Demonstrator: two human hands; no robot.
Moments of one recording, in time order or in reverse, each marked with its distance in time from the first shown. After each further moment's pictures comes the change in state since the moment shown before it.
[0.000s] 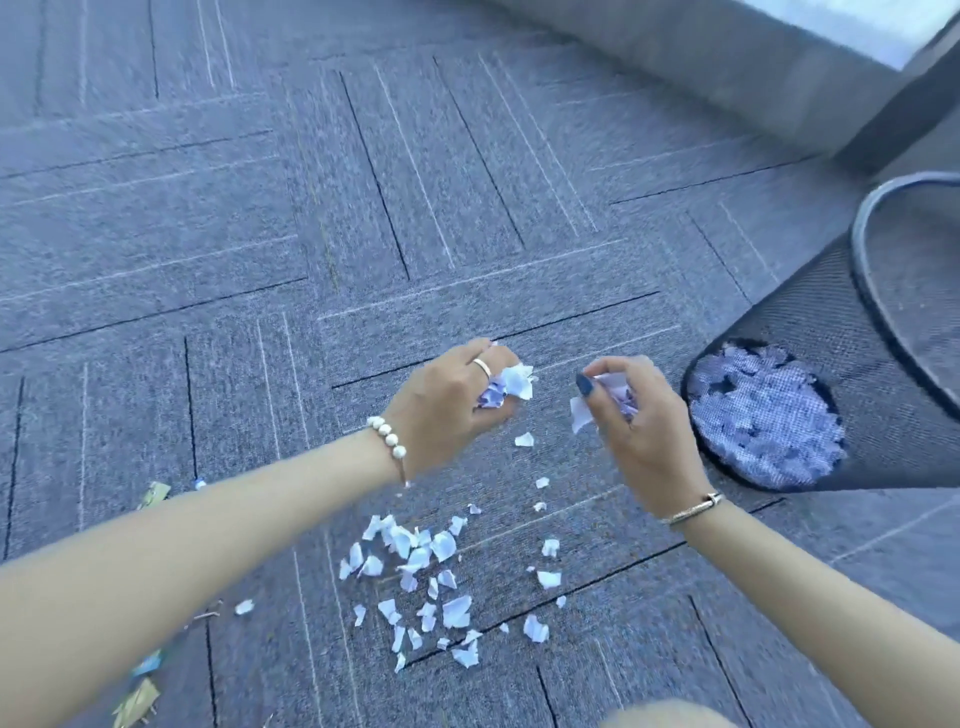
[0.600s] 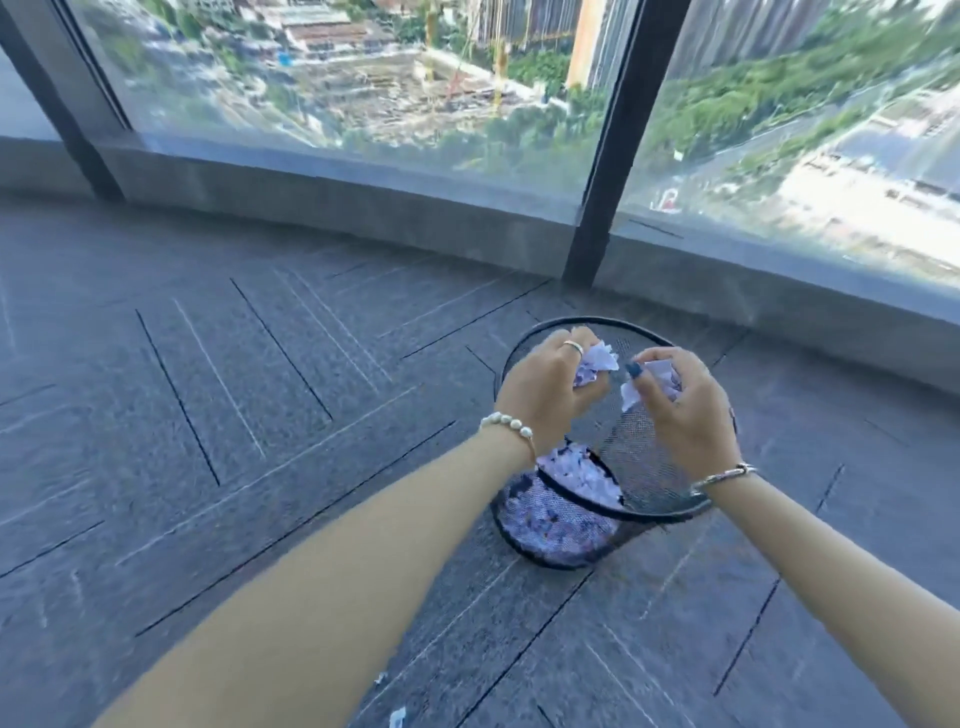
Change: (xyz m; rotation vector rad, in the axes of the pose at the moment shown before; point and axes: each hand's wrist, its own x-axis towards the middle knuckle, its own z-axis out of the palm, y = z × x) left_hand 0.241 0.230 0.094 -0.156 0.003 0.209; right_hand 0.023 0.058 -0.272 -0.197 0.542 0.146
